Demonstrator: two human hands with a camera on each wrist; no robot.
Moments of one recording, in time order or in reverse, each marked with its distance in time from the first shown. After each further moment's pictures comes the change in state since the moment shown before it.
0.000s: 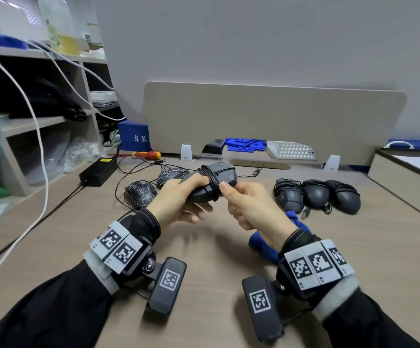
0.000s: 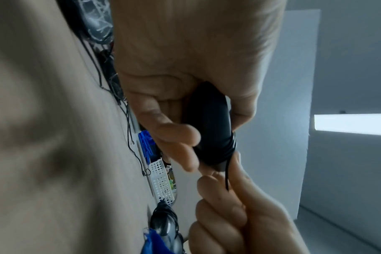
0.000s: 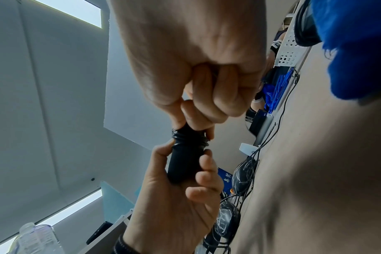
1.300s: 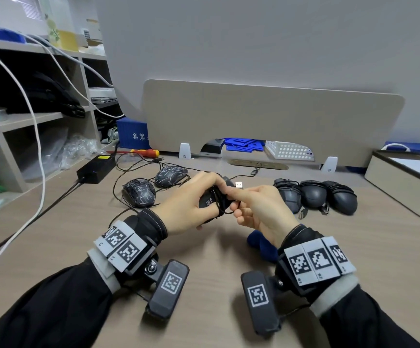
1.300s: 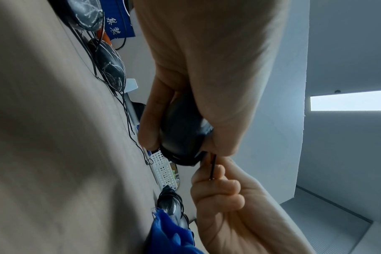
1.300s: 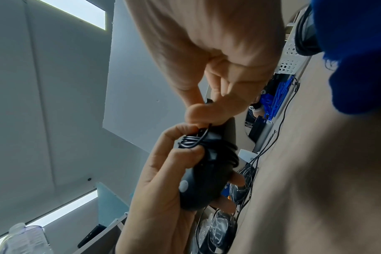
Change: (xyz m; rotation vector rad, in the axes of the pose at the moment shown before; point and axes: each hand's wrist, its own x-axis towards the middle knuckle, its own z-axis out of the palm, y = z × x) left_hand -0.003 -0.012 0.005 0.608 -0.158 0.598; right_hand 0.001 0.001 -0.007 0.296 0.151 0.183
